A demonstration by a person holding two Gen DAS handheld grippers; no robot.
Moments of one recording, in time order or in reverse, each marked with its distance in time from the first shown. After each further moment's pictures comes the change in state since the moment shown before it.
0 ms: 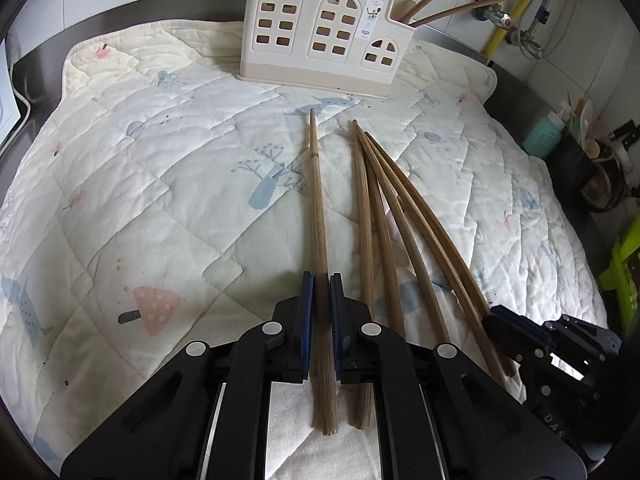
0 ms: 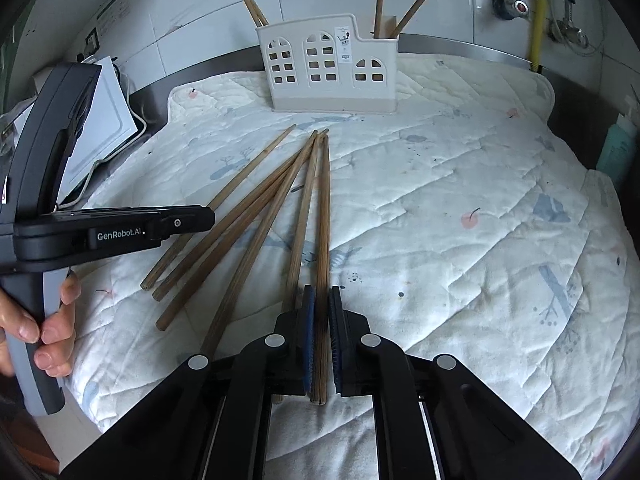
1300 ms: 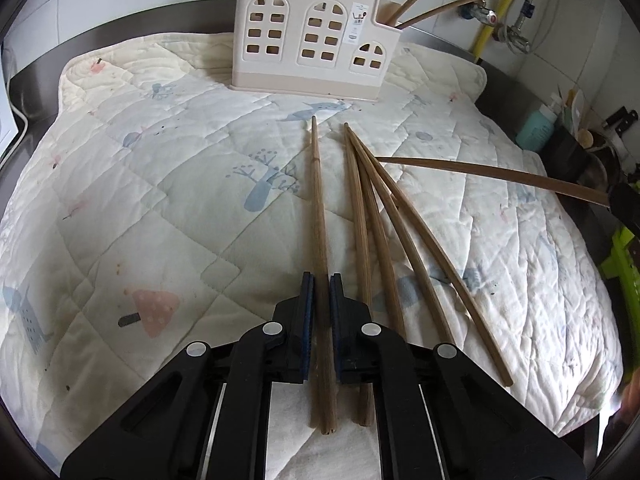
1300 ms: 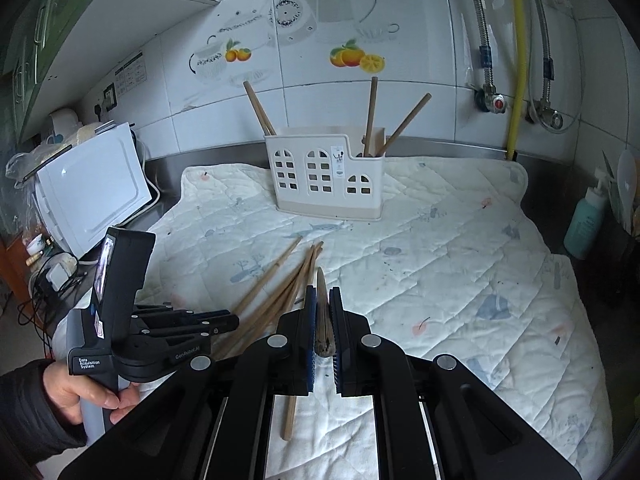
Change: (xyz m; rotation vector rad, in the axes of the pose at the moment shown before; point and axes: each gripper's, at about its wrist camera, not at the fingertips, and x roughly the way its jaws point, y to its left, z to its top) left arm -0.001 -0.001 -0.006 0.045 -0.030 -0.018; right arm -0.084 0.000 0.051 -0.019 -0.229 -0.011
